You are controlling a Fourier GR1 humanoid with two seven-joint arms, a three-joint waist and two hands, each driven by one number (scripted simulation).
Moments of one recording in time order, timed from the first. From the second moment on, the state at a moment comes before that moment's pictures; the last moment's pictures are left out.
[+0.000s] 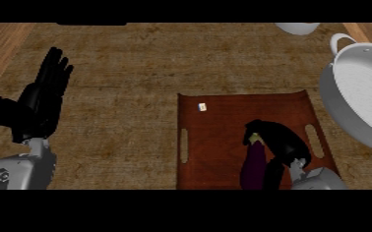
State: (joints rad) left arm -0.19 0.23 0.07 -1.64 0.11 0.17 0.23; right arm -0.14 -0.33 0.40 -1.58 0.57 0.42 0.52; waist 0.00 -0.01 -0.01
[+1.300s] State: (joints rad) left arm -0.15 0.25 0.12 -1.68 0.11 0.17 0.25; right arm 0.53 -0.65 0.16 -2.34 0.54 -0.06 -0.06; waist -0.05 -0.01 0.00
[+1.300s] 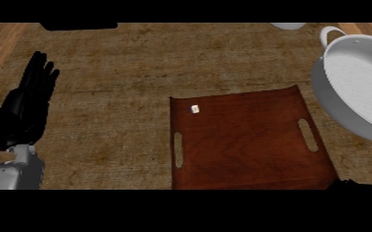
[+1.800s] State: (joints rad) left arm -0.18 0.24 0.11 -1.64 0.11 0.15 0.23; right arm 0.48 -0.65 -0.33 -2.29 0.08 0.00 -0.07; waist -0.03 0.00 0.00
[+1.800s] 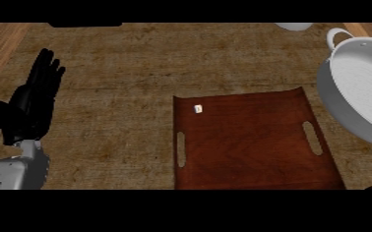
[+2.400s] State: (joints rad) left arm -0.20 0.22 0.10 -1.64 0.10 0.14 0.22; right arm 0.15 -0.74 -0.47 -1.80 -0.11 0.16 -0.09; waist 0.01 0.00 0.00
